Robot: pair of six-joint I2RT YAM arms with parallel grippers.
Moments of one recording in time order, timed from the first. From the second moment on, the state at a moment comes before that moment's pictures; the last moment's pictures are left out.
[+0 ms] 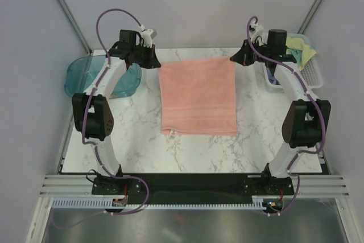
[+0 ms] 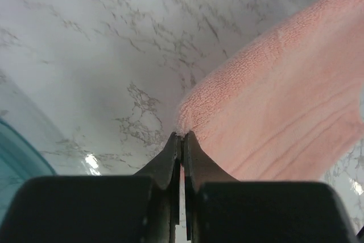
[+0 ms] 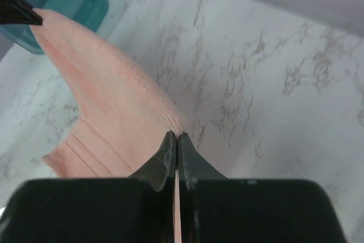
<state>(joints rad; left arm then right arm) -0.16 1.97 1.75 -0.55 0.53 0.05 0.00 1.83 1.55 -0.31 -0.76 -0.02</state>
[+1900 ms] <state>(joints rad) -0.23 2.47 2.28 -0.59 0.10 -0.02 0.02 2.30 1.72 0.18 -0.63 0.37</state>
